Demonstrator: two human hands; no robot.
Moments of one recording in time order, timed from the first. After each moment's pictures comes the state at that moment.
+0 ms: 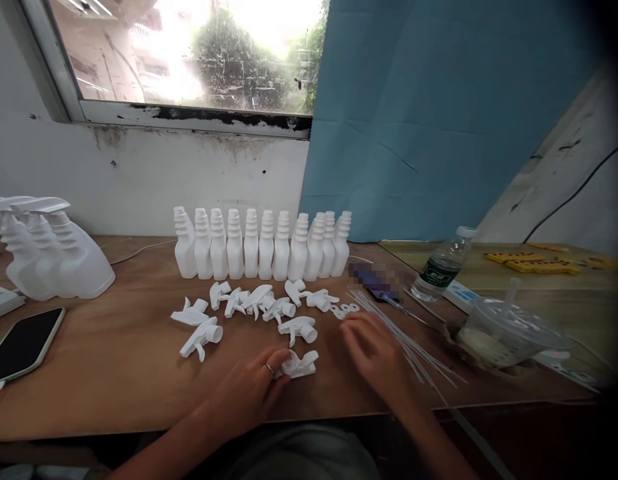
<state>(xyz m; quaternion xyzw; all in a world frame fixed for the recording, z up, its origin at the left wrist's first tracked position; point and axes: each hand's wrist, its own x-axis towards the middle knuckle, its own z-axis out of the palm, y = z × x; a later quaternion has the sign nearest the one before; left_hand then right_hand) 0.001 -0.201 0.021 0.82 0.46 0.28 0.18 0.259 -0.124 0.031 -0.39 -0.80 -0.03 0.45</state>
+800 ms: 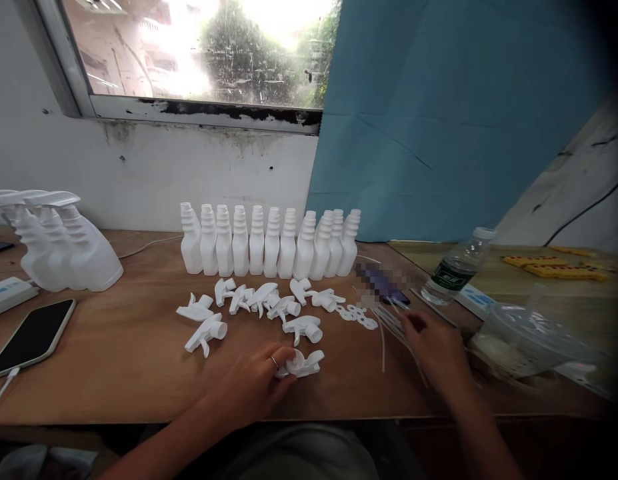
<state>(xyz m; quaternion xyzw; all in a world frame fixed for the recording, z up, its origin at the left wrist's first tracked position) 0.000 -0.197 0.022 0.82 0.47 0.29 0.17 0.339 -0.081 0.036 -0.68 -0.63 0.00 0.37</state>
